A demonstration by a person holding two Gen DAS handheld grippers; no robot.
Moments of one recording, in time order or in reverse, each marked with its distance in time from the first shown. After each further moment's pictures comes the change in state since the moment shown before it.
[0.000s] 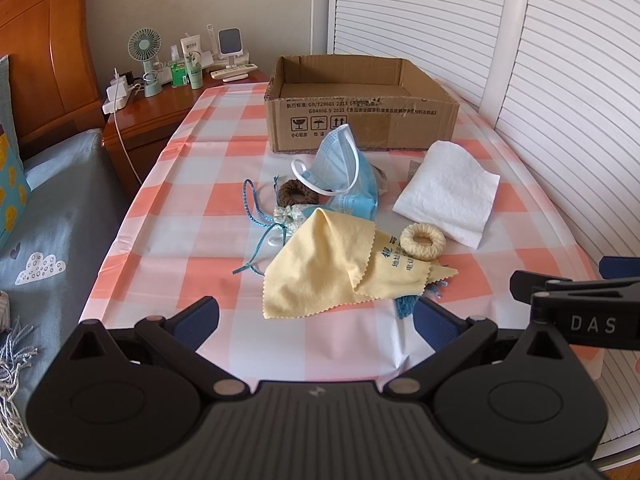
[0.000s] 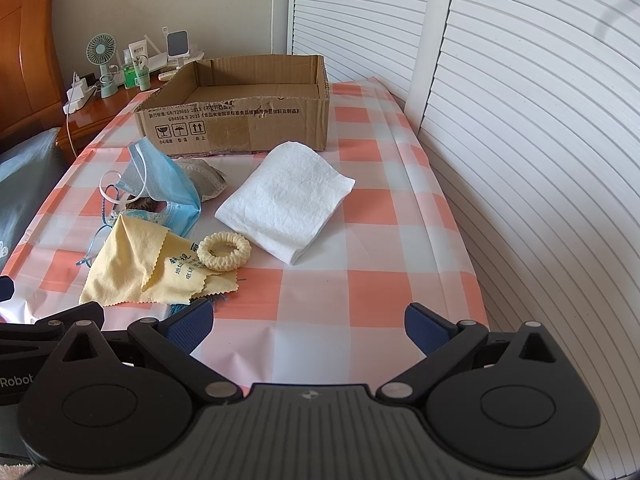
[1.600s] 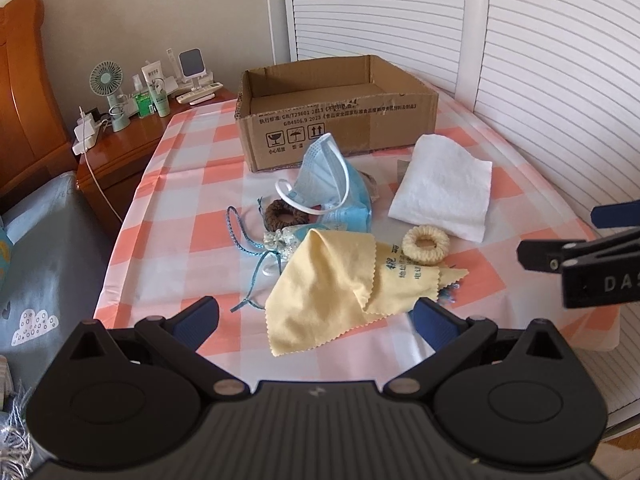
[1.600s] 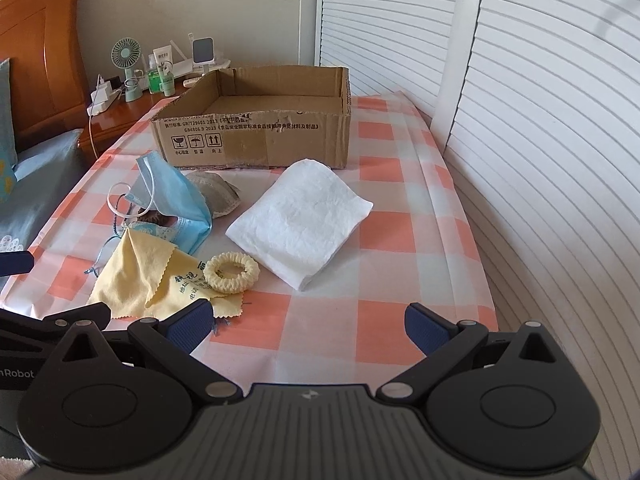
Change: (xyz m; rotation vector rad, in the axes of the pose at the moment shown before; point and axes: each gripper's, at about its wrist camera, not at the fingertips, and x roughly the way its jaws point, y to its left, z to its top) left arm 0.023 0.004 0.011 0.154 -0.020 -0.032; right arm 0.015 -0.012 0.012 -0.051 -0.040 0.088
